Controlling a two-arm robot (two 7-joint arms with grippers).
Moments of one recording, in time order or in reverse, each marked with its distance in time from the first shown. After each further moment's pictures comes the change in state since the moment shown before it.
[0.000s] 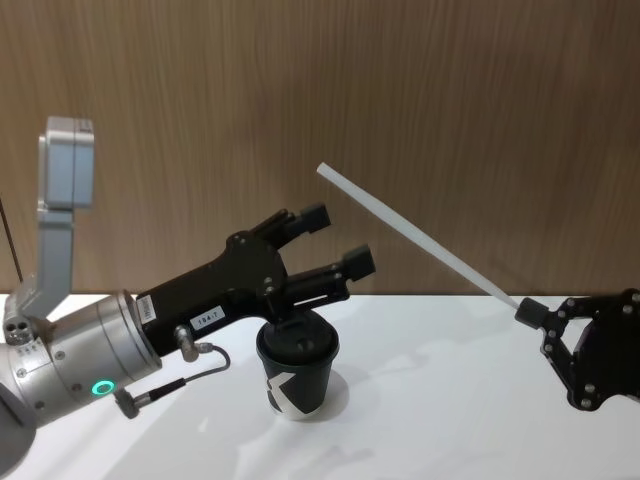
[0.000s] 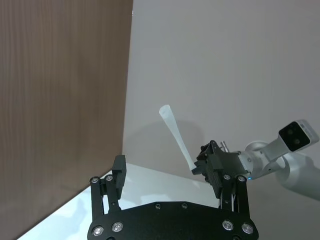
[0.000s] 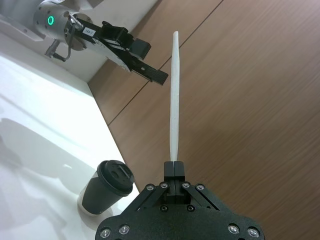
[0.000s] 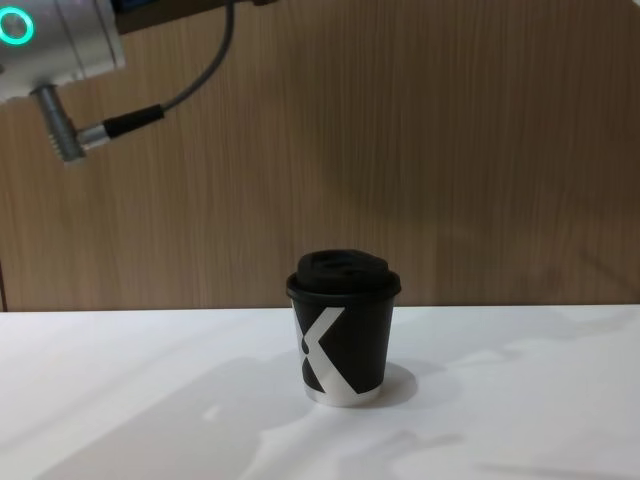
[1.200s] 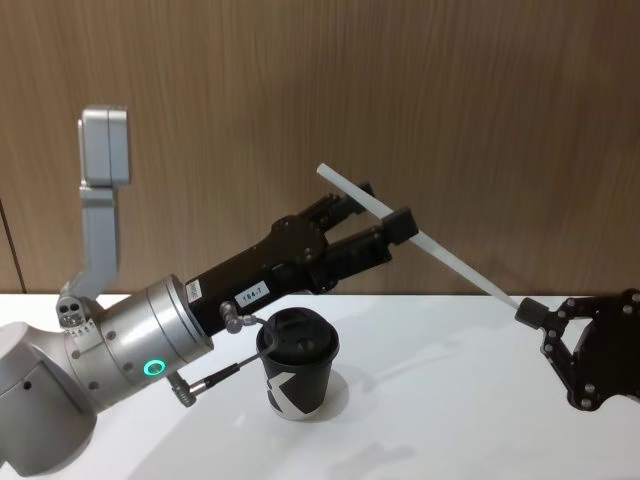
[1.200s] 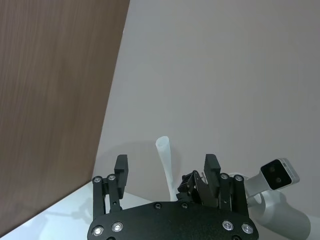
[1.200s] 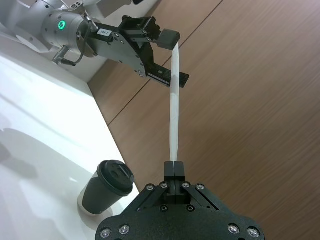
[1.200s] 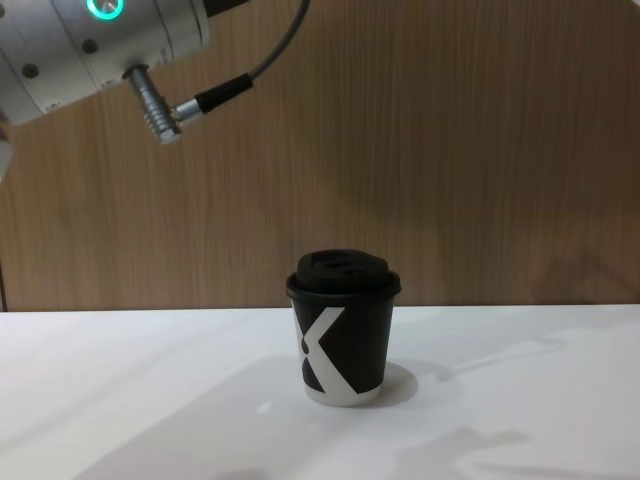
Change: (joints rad) left arm -0.051 -0.096 0.049 0.063 -0.123 0.025 0.012; right arm 0.000 0.000 0.000 0.000 0.000 0.000 0.000
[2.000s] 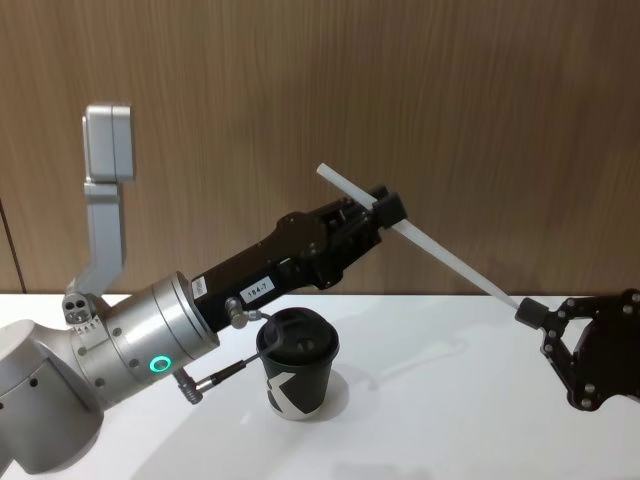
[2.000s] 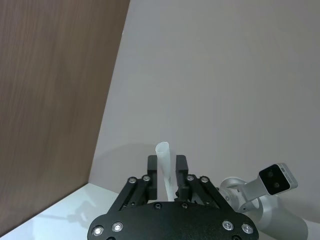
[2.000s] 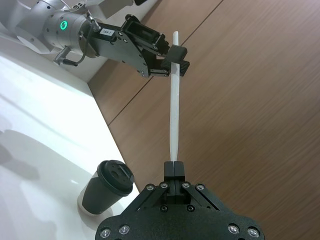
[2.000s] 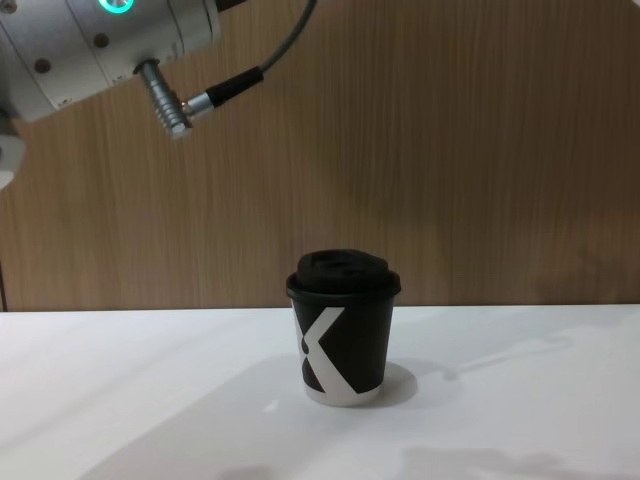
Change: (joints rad) left arm -0.007 -0.012 0.005 0.007 -0.015 0.003 0.004; right arm 0.000 0.000 0.000 0.000 0.000 0.000 0.000
